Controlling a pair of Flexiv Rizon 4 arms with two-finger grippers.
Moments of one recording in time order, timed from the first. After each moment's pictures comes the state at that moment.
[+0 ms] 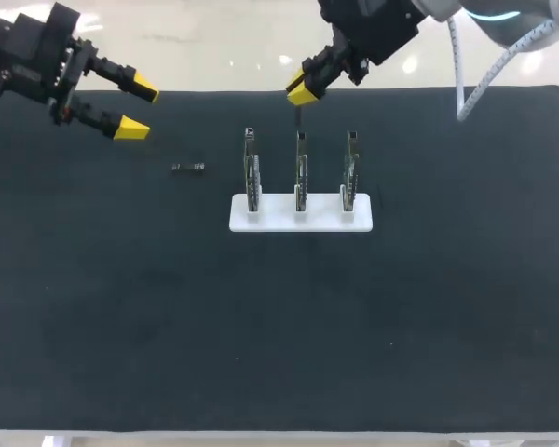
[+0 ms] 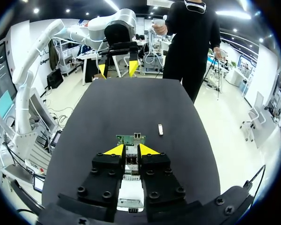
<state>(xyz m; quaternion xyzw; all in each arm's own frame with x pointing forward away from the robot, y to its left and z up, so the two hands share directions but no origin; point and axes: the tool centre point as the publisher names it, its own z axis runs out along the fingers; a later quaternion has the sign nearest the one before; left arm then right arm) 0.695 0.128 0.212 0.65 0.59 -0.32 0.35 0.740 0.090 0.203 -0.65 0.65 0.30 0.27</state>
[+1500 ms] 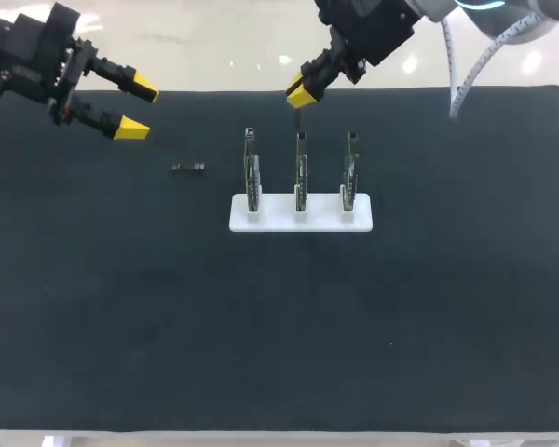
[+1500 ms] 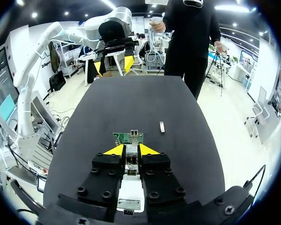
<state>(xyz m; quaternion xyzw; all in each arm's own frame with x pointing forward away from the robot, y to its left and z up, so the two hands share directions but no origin) 0.695 0.128 0.212 0.65 0.59 -0.32 0.35 0.749 0.091 0.193 -0.65 0.65 0.31 0.25</state>
